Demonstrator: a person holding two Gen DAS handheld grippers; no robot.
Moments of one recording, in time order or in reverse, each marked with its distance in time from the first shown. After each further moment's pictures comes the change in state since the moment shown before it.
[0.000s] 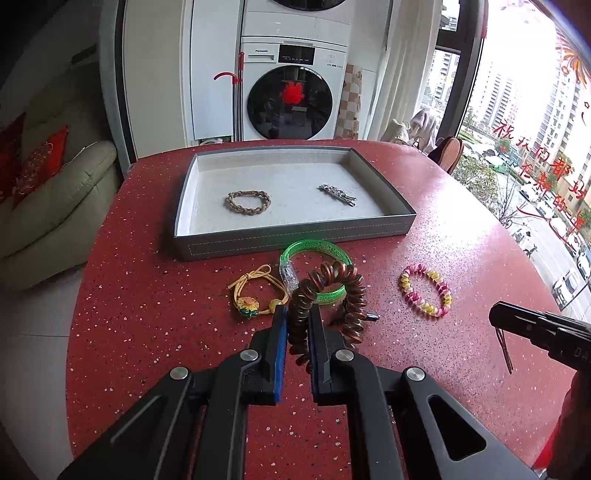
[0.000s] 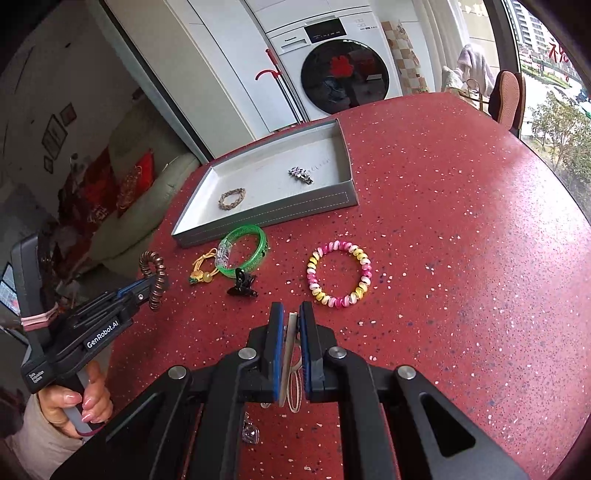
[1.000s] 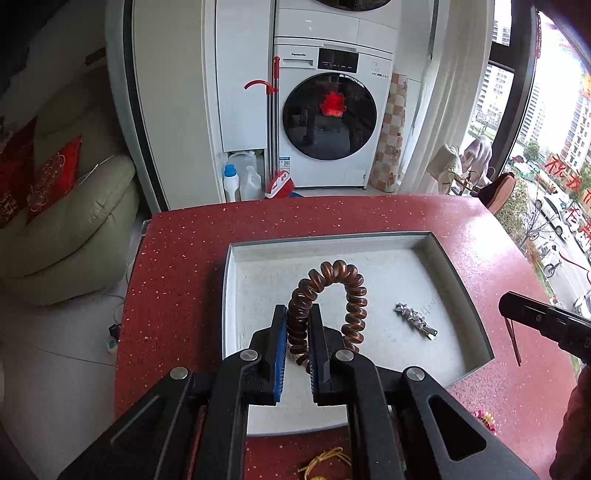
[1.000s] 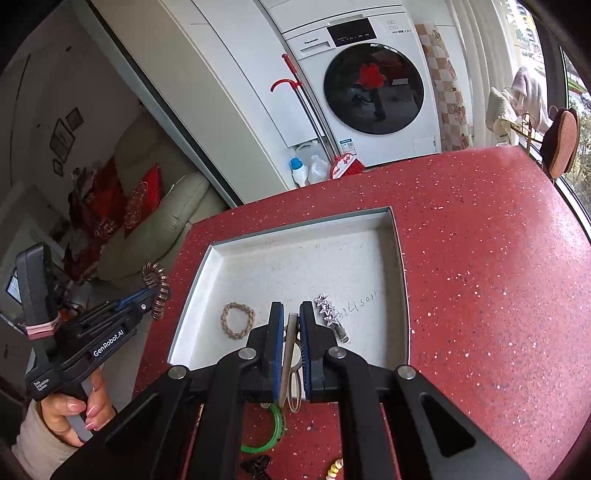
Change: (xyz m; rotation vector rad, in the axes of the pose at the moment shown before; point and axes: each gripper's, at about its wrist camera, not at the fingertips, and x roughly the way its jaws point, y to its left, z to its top) left arm 0.091 0.058 0.166 -0.055 0.024 0.119; right arm 0.106 0.014 0.186 -0.023 0.019 0.054
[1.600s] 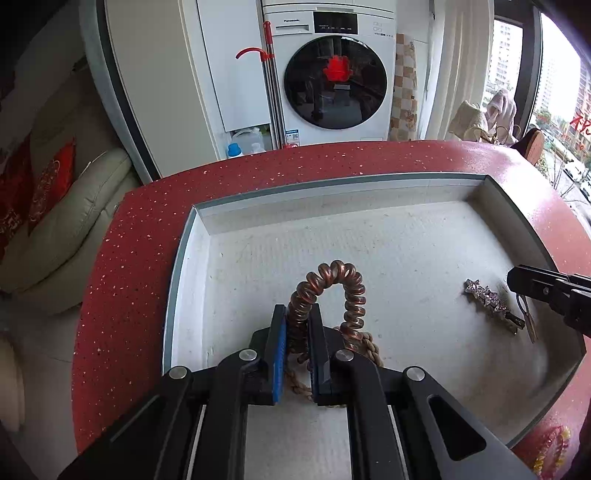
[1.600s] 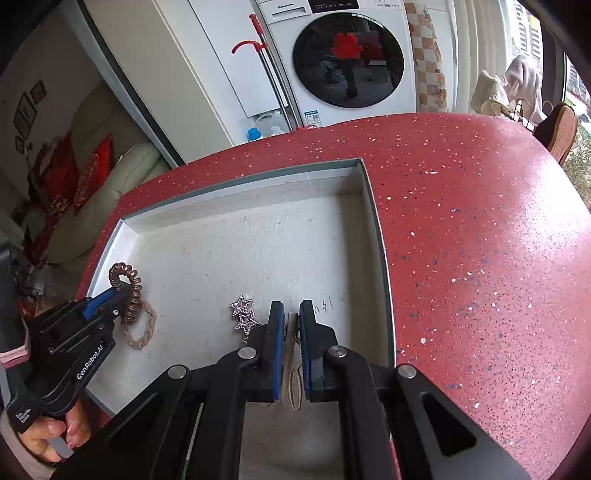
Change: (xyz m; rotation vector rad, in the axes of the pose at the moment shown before) left arm 0.101 -0.020 -0.028 0.090 0.060 0.104; right arm 0.084 -0.035 -0.006 -0.043 0.075 -0.175
